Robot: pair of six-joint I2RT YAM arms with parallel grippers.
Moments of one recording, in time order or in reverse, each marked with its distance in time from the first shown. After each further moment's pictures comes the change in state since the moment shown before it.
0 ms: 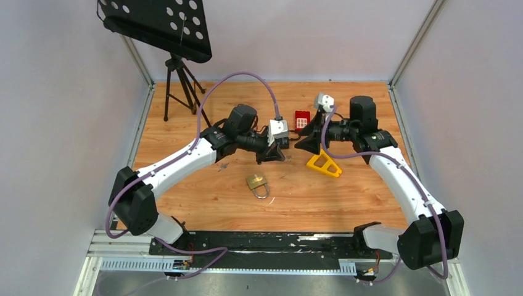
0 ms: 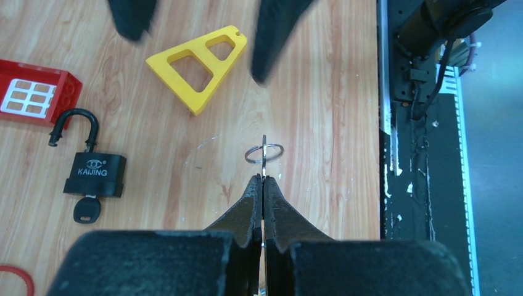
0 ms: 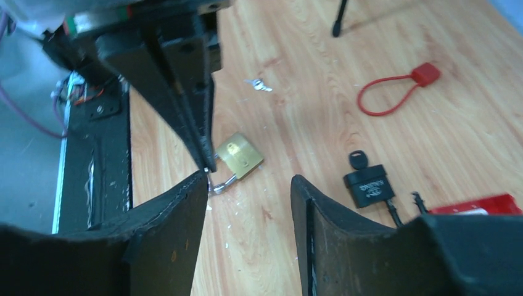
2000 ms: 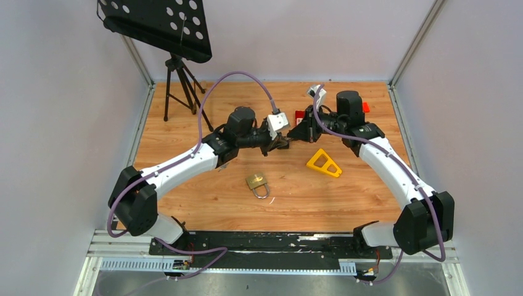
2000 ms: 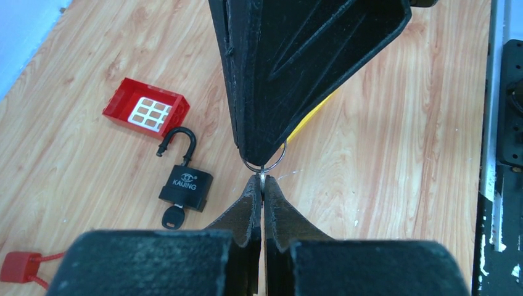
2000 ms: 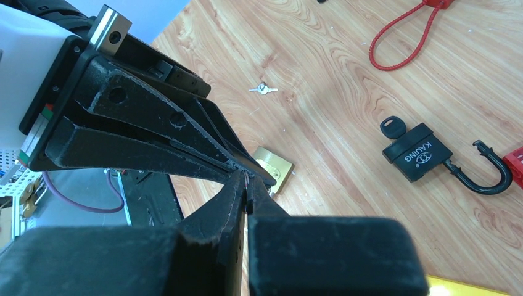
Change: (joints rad) left arm -0.004 -0.005 -0.093 0.332 -0.245 -0.060; right arm 0.090 0.121 0.061 0.024 0.216 0.409
